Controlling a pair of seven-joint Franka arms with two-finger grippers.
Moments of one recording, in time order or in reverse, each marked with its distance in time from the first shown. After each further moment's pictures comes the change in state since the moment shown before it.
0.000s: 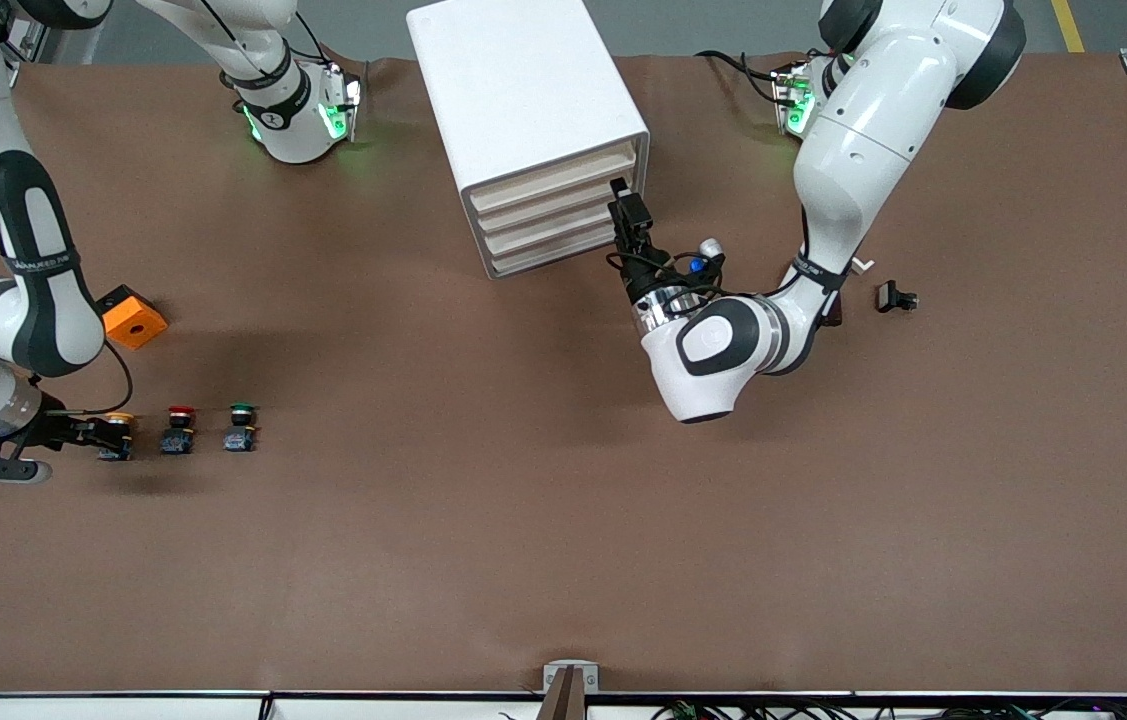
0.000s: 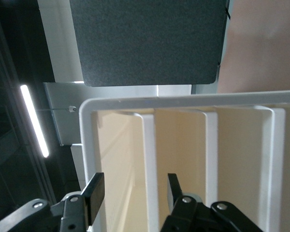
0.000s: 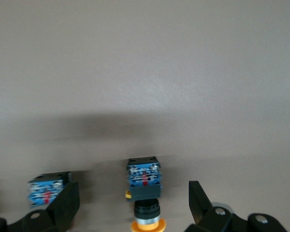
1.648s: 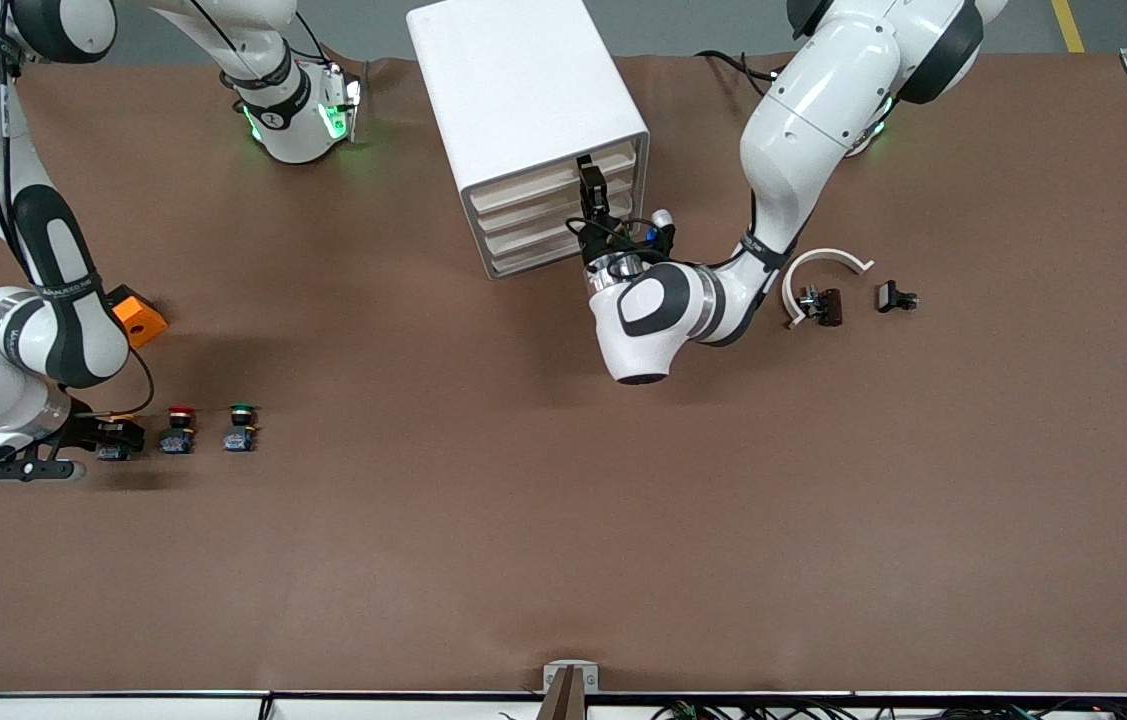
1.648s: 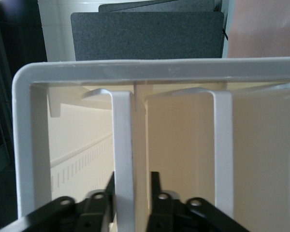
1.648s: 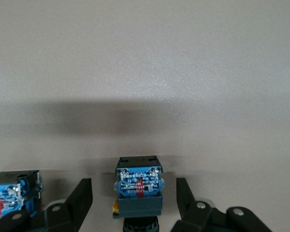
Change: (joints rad) left arm -0.144 0.005 -0.003 -0.029 -0.014 0.040 0.000; right arm -0.014 0.084 0.004 0.000 0.010 0.049 -0.066
